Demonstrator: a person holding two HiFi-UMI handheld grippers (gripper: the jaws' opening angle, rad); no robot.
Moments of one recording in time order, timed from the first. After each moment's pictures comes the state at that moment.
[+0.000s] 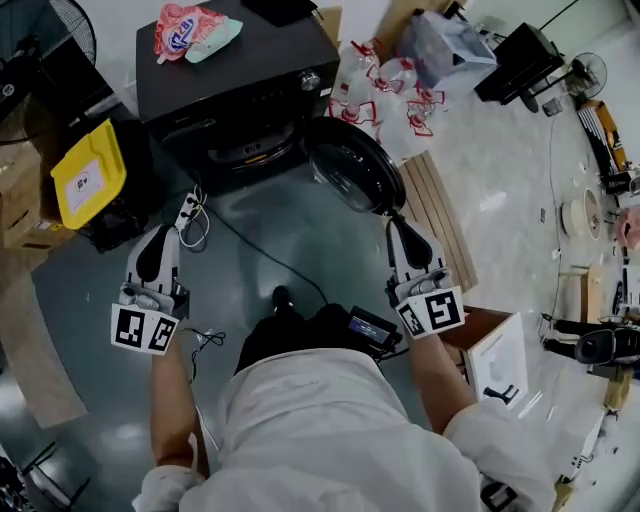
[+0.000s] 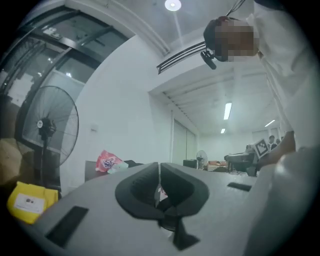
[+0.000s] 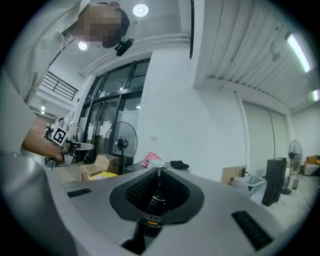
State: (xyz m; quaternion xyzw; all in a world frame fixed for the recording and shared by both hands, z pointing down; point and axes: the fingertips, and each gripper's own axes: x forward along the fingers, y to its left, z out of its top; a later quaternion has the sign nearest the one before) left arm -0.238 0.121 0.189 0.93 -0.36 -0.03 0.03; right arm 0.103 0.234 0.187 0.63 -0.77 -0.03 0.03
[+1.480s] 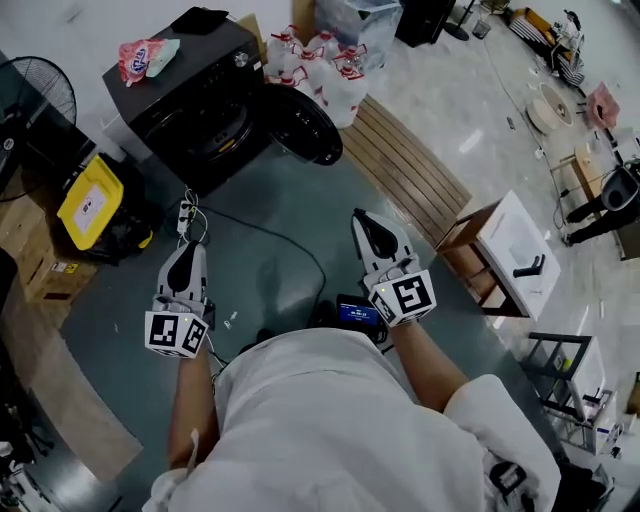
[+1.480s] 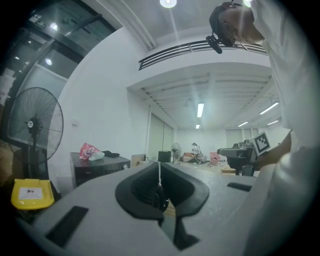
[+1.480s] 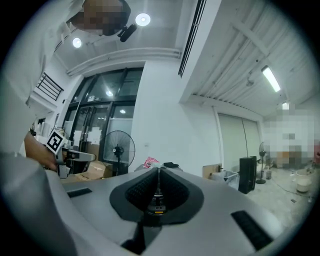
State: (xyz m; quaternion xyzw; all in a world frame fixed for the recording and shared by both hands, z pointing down) left arm -0.284 0.401 0.183 0.97 -0.25 0.02 0.03; right arm -0.036 0.548 0.171 0.72 -0.70 -0.02 -0.02
